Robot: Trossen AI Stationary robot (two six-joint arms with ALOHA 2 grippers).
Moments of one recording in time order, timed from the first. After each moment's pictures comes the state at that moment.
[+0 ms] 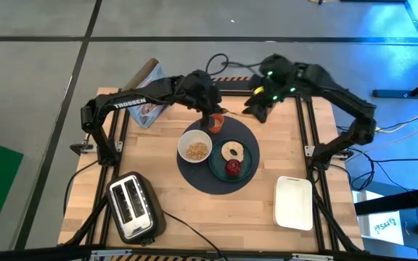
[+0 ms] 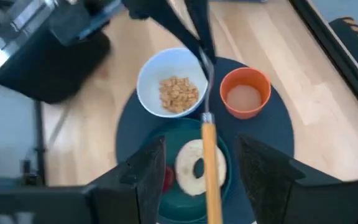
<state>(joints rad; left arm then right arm) 0.31 1.75 1.74 -0.70 0.08 0.16 -0.43 1.51 1.82 -1.19 -0.34 0.08</state>
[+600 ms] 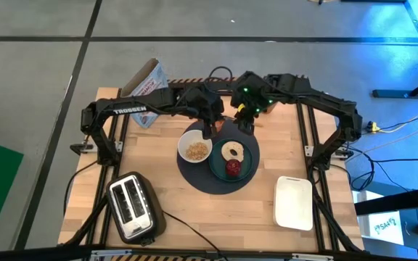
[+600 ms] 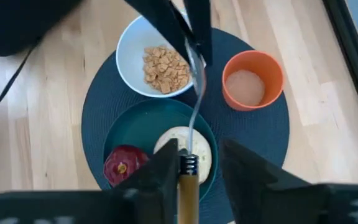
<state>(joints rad) 0.20 1.75 1.74 -0.73 -0.08 0.11 -0.29 1.65 1.81 -1.21 -0.20 -0.03</state>
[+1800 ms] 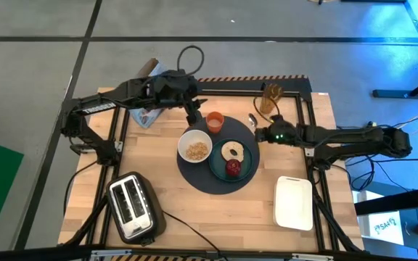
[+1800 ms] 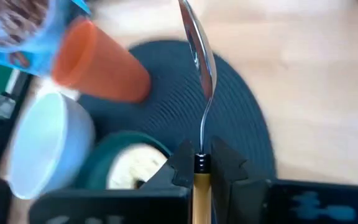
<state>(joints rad) 0.20 1.53 1.75 -0.80 -0.33 0.05 -0.20 1.00 0.47 -0.18 0.25 1.08</state>
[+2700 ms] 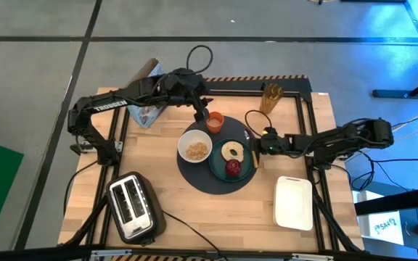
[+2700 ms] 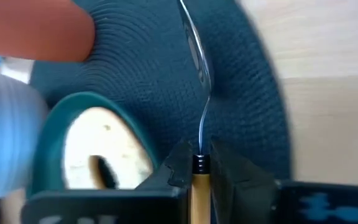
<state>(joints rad) 0.25 1.61 1.75 -0.75 -0.26 0.03 -0.10 1.29 0.34 0.12 0.24 1.40</state>
